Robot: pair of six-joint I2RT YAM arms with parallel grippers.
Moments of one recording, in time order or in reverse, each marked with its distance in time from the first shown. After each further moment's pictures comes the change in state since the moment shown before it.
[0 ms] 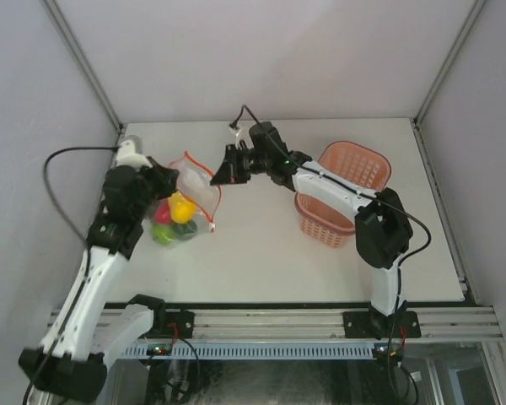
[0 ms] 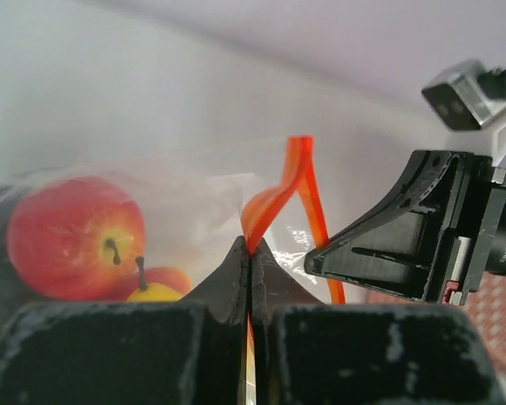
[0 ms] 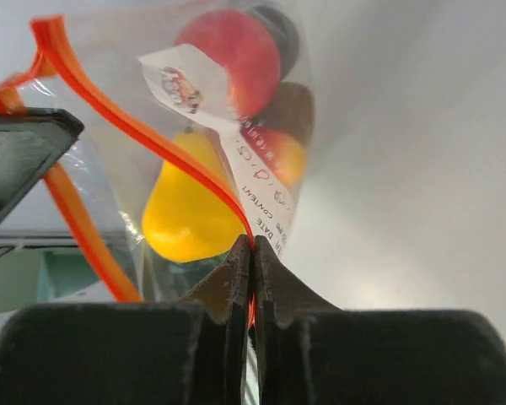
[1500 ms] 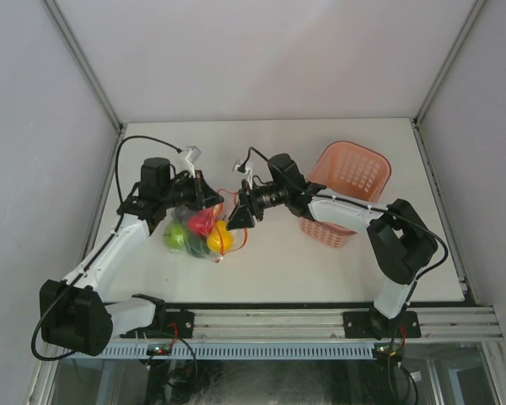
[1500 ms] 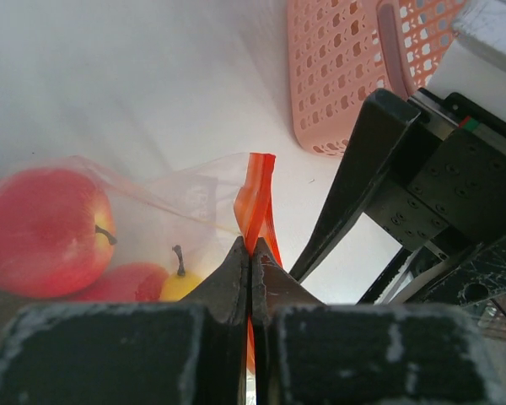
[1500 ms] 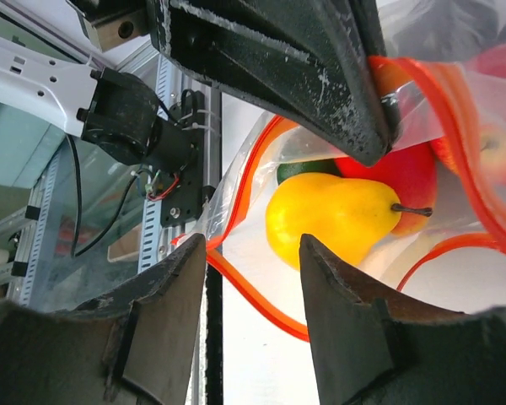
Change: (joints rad) left arm -0.030 0.386 -0.056 0.046 0.667 0.178; right arm 0.020 -0.167 -0.535 0.272 -0.331 -0.400
